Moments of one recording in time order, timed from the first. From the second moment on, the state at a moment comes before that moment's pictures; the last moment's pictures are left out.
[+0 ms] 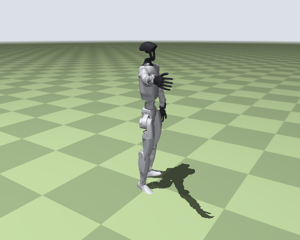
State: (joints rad) left arm -0.07 0.20 0.14 1.44 0.22 0.24 -0.63; right arm -0.86 -1.18 -0.40 0.99 0.14 0.31 0.08; waist -0.05 0.00 -0.14; left_leg -0.04 0.01 0.25 0.03 -0.28 -0.07; right_leg -0.02 -0.14 -0.56 0.00 0.00 0.07
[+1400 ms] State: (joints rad) left arm -0.01 0.22 0.31 1.70 0.13 0.25 -0.57; right arm -2.15 -1.45 1.12 -0.40 -0.71 0.32 -0.62; waist -0.05 -0.04 -0.23; left_leg -0.02 0.03 0.24 0.01 -0.28 -0.09; right_leg -0.03 -0.11 -0.53 0.01 -0.03 0.06
